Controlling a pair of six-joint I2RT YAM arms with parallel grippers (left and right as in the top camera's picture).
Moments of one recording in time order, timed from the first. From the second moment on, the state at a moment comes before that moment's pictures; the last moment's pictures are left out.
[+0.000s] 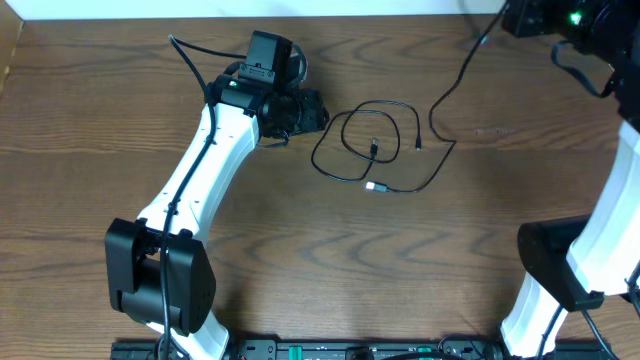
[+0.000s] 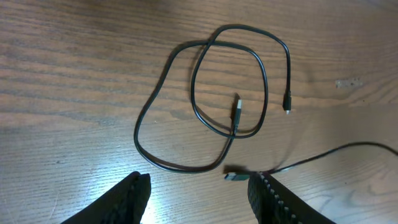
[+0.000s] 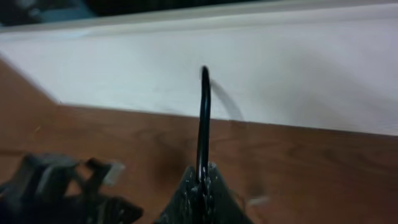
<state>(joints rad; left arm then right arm) -0.29 1.80 1.53 -0.82 0.32 -0.41 0.14 2.02 3.13 -1.53 -0.20 0.19</state>
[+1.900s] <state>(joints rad) -0.29 1.80 1.53 -0.79 0.30 -0.41 -0.71 2.07 1.85 -0.59 -0.05 0.12</state>
